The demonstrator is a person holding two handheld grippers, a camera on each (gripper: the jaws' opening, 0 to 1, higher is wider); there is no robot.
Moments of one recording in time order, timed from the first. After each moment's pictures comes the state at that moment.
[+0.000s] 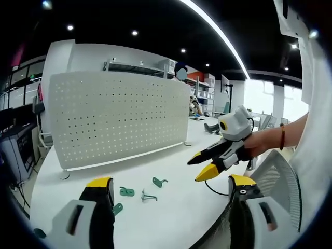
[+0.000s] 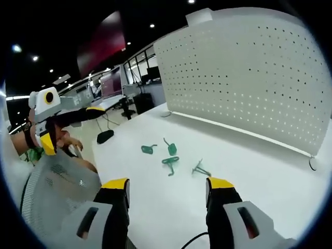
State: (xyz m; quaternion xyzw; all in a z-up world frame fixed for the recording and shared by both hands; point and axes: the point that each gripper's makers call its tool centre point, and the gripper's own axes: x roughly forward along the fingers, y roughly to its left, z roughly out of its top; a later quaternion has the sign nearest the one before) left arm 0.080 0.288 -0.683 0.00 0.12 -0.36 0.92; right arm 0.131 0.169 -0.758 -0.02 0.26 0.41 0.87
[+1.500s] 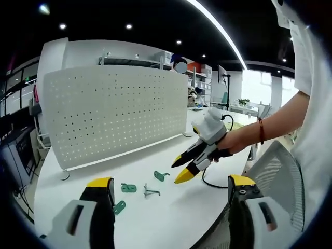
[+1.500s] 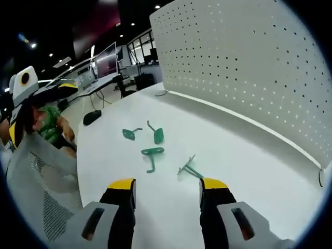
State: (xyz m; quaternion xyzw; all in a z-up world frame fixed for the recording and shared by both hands) left arm 0.087 0.288 -0.691 0.04 0.15 -0.38 0.91; right arm 0.182 0.186 -0.815 -0.07 0.32 0.42 0.85
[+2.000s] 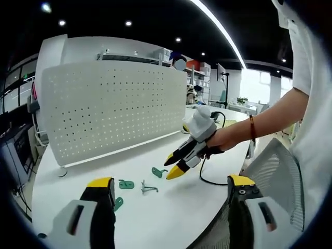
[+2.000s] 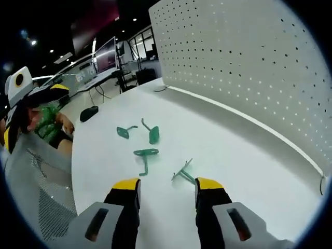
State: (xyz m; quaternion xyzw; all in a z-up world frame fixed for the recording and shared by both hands) left arm 0.083 0.286 -0.699 0.03 0.16 -0.38 0.91; right arm 0.198 0.192 -0.827 -0.09 0.34 0.43 0.84
